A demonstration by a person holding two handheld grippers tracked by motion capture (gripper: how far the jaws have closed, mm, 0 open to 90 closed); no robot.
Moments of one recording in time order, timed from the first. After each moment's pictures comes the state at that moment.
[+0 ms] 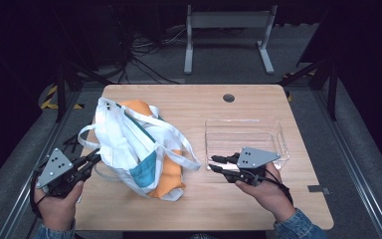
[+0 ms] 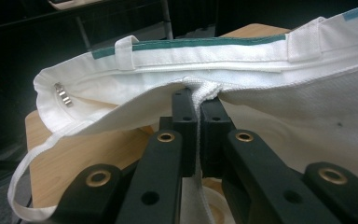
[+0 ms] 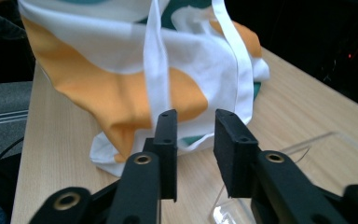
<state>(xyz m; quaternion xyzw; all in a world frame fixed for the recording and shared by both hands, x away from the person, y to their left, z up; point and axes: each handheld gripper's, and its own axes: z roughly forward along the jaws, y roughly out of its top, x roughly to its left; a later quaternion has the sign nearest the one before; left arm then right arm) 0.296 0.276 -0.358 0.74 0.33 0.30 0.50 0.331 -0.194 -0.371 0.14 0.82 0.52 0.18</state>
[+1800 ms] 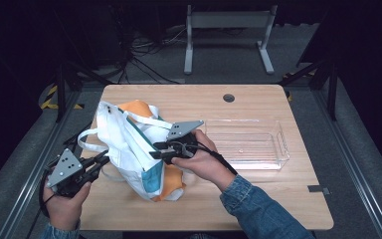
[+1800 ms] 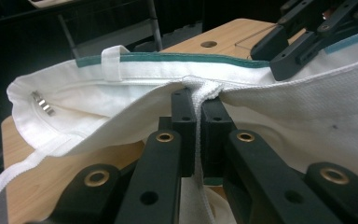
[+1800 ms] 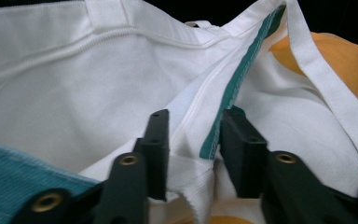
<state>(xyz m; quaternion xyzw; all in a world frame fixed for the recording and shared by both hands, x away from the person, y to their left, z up) 0.300 0.266 -0.366 0.75 0.31 0.28 0.51 0.396 -0.042 -0.361 0.16 0.84 0.51 0.06</state>
